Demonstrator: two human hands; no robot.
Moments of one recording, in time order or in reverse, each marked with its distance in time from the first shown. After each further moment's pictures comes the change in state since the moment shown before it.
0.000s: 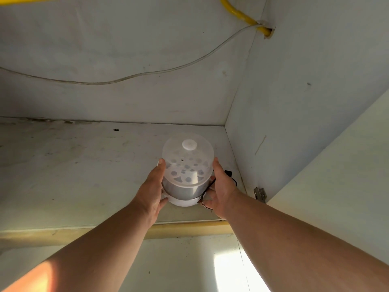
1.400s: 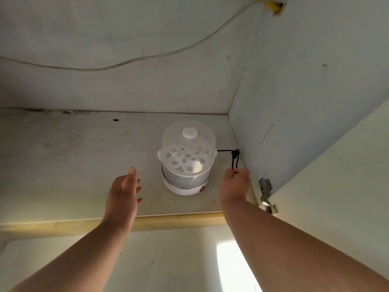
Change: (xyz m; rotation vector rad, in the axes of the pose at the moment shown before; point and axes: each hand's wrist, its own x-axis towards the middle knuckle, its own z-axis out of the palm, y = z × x) left_hand -0.016 -0.028 -0.067 0.204 0.341 0.271; right_hand 0.039 0.033 -0.021 -0.459 0.604 -0.546
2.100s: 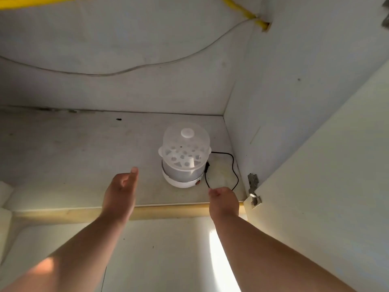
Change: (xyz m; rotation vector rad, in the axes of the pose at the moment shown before) left_hand -0.026 0.023 -0.024 0.282 0.008 0.043; right_hand -0.061 0.014 -0.040 -0.325 -0.281 0.066
